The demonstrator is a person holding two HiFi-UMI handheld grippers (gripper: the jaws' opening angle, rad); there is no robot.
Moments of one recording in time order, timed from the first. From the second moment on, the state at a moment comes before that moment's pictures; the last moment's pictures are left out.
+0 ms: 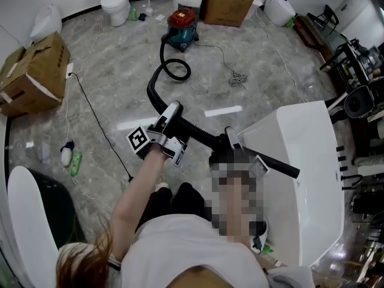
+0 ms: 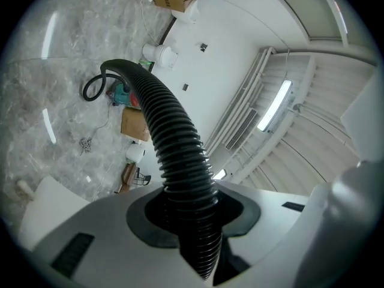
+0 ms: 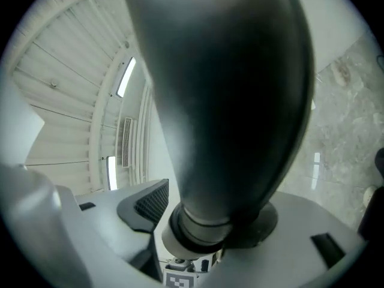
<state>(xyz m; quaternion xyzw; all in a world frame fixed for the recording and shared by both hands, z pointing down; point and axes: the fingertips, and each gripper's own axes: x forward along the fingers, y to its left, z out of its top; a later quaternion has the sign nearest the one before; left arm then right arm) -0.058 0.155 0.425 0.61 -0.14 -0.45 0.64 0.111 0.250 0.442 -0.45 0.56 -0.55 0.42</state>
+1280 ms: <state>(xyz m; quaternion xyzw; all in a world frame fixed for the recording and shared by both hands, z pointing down) -0.089 0.095 0.398 0.66 -0.19 -0.45 0.57 0.067 0.271 0.462 -0.38 0.54 -0.61 0.44</state>
